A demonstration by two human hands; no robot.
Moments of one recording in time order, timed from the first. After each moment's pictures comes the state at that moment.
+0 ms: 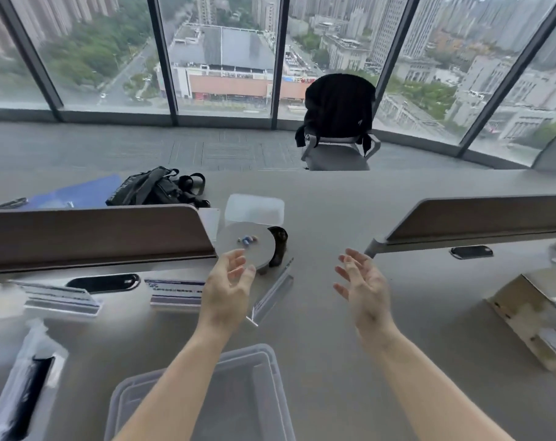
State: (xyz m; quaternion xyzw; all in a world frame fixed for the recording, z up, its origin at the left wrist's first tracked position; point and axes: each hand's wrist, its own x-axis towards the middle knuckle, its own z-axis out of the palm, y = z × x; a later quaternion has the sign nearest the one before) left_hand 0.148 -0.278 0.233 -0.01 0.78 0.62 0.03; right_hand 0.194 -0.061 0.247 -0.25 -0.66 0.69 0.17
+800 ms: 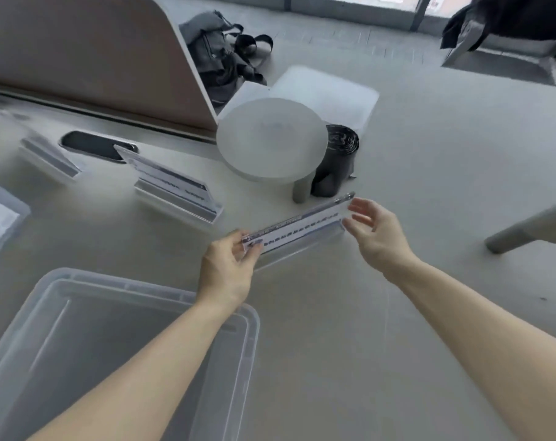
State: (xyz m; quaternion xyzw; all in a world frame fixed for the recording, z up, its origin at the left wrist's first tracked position) left_hand 0.089 -0.196 -0.049 -0.21 0.85 0.47 -0.04; right_hand -0.015 0.044 -0.056 -0.03 -0.84 0.54 -0.10
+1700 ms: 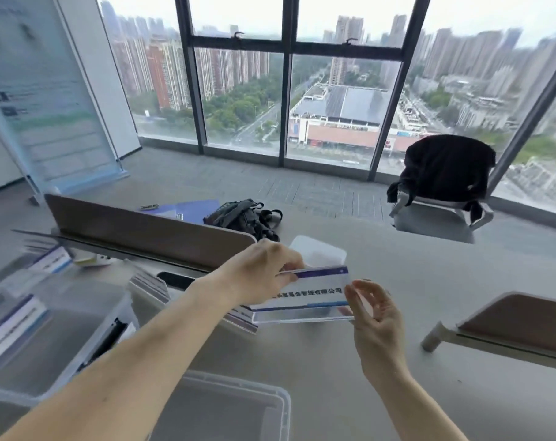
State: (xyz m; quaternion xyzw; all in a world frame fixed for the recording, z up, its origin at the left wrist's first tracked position) left_hand 0.137 -0.248 0.374 0.20 0.96 0.21 -0.01; right_hand 0.161 -0.037 0.286 -0.05 -0.67 0.73 0.11
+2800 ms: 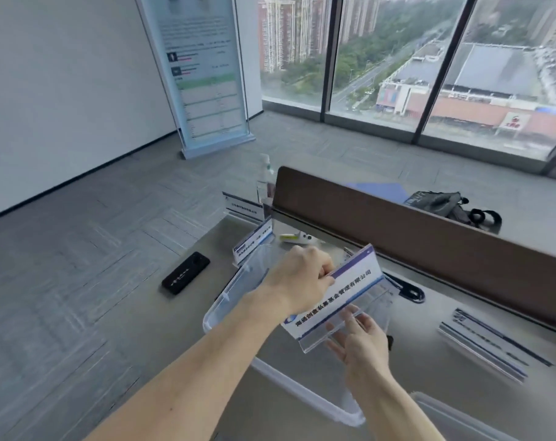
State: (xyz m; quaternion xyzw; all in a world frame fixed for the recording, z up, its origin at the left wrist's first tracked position) left_hand 0.215 -0.816 0.291 -0.04 0.96 0.29 -0.01; right_hand 0.220 -0.675 0.207 -0.23 -0.59 0.74 -0.21
